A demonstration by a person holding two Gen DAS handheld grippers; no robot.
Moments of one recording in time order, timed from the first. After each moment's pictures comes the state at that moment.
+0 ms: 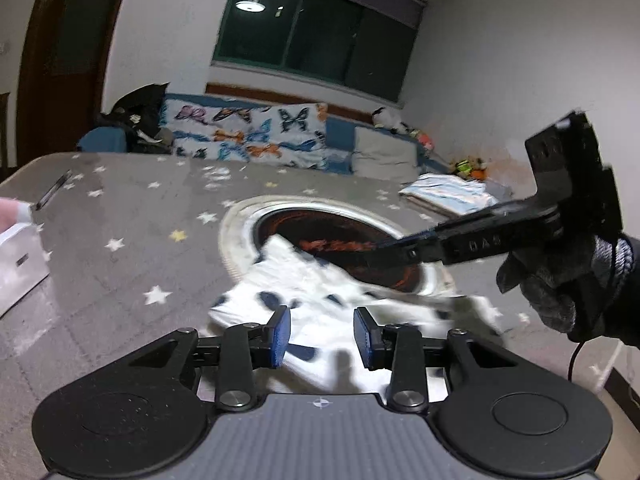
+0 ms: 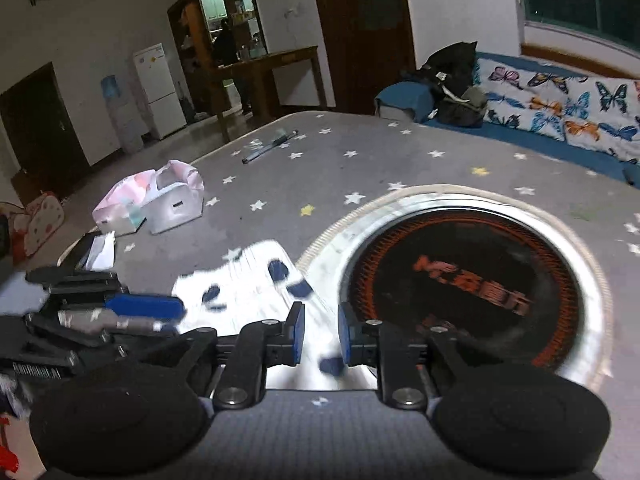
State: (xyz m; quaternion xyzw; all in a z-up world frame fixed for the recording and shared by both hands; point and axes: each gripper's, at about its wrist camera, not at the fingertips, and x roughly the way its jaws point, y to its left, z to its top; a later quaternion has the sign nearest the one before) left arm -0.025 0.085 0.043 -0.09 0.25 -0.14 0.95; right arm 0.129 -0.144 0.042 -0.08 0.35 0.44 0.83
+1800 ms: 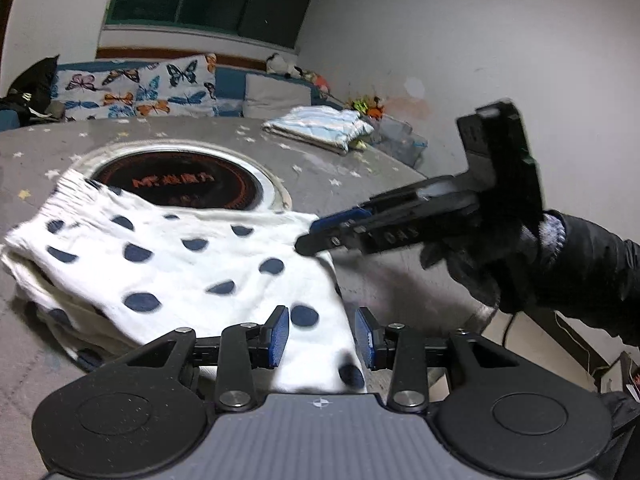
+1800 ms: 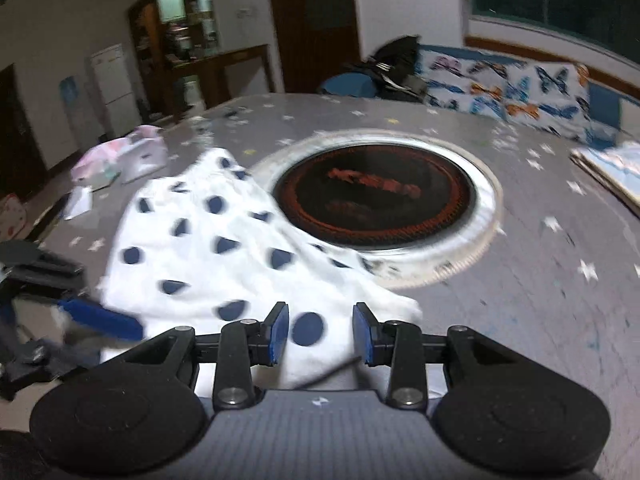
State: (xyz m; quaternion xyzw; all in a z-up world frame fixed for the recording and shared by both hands) left arm -0.050 -0.020 0.019 -0.06 0.32 -0.28 0.90; right arm 0.078 -0.246 0.009 -0.07 0.36 0.36 0.86
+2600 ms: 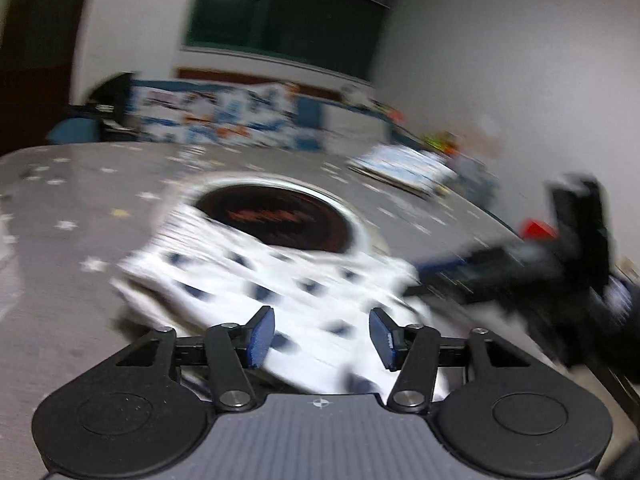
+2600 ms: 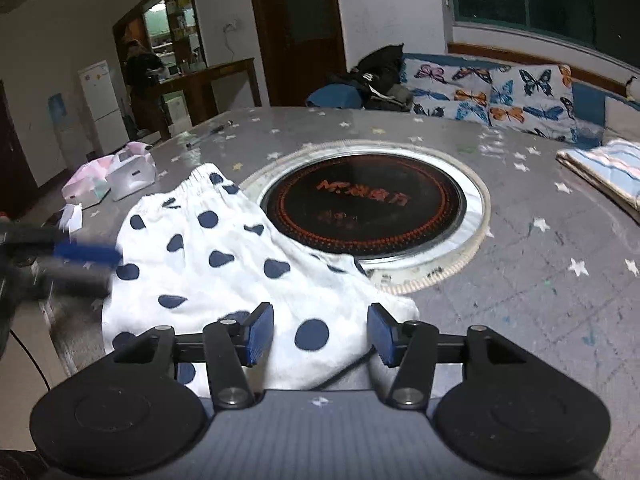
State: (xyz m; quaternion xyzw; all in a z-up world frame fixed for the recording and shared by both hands) left arm -0.045 0.041 0.048 -0.09 0.27 -0.12 0.95; right arm 0.068 -0.244 0.014 -0.06 0.35 0.35 0.87
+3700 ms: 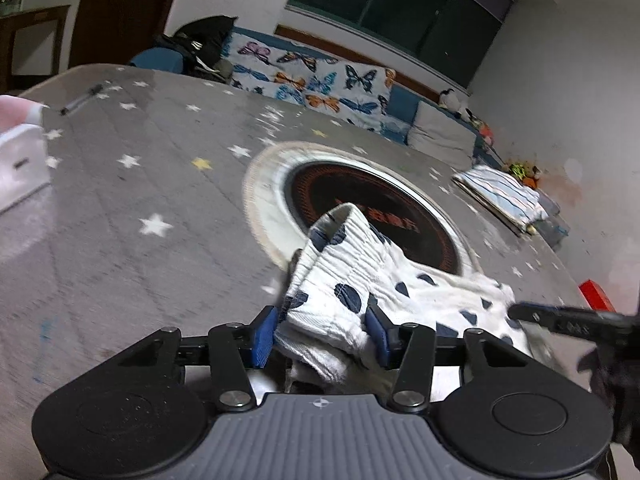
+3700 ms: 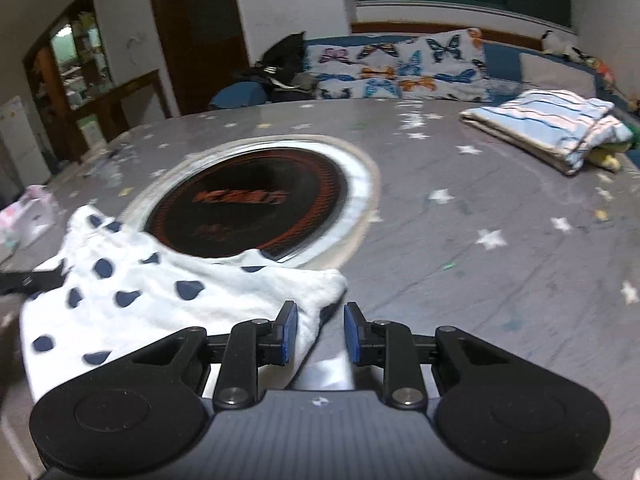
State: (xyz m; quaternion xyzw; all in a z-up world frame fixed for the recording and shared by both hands) left arm 0.017 0.059 0.014 -0.18 0.34 -0.05 0.92; right arm 0.121 -0.277 0.002 -0.02 0.37 0.21 0.90
